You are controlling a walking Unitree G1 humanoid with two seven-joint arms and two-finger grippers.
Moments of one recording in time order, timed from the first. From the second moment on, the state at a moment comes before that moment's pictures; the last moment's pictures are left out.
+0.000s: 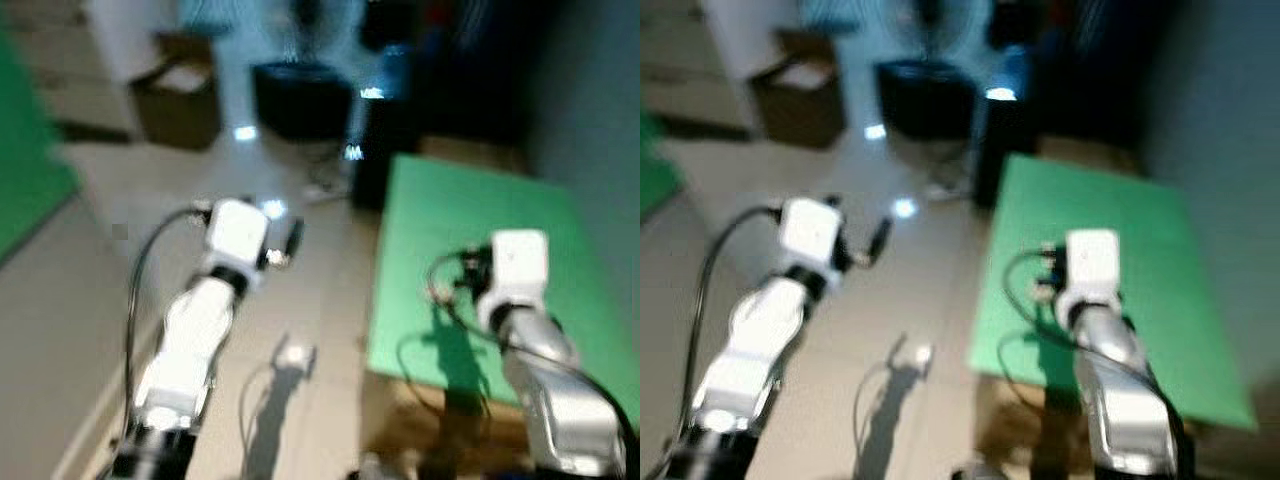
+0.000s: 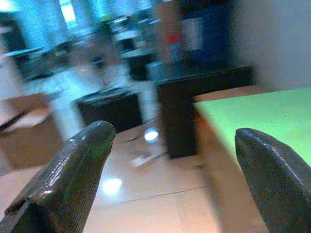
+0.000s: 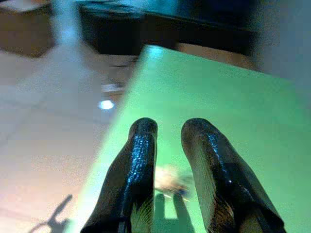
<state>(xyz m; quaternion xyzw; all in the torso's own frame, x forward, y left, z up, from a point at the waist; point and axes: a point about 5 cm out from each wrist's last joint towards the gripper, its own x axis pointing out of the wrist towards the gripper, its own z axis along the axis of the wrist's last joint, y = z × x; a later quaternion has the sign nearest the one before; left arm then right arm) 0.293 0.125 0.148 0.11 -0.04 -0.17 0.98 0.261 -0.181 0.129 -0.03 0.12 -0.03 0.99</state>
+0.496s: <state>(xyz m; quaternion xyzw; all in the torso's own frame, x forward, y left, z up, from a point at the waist) 0.297 0.127 0.147 0.10 -0.04 -0.16 0.98 0.263 -0.175 0.129 -0.04 0.13 0.02 0.99</state>
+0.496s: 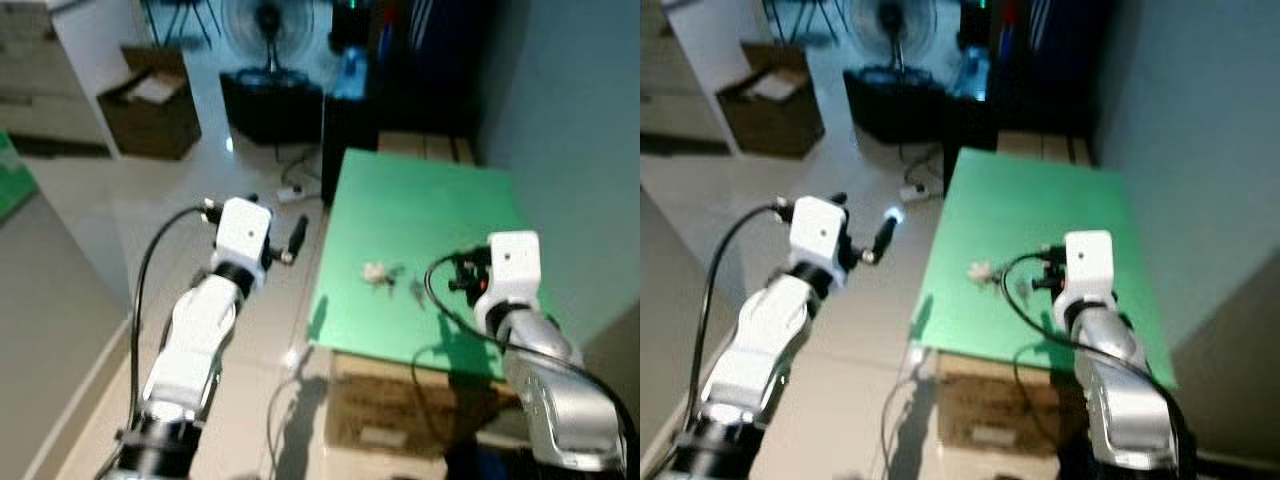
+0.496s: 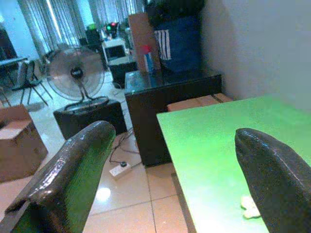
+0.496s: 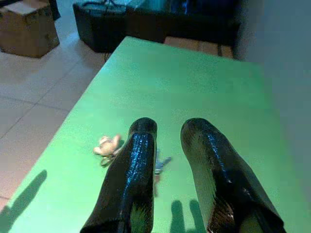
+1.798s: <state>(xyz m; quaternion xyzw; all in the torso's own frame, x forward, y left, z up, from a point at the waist) 0.295 0.145 0.143 0.11 -0.03 -0.16 0.98 0.263 -0.158 0.116 -0.03 0.14 0.08 0.99</state>
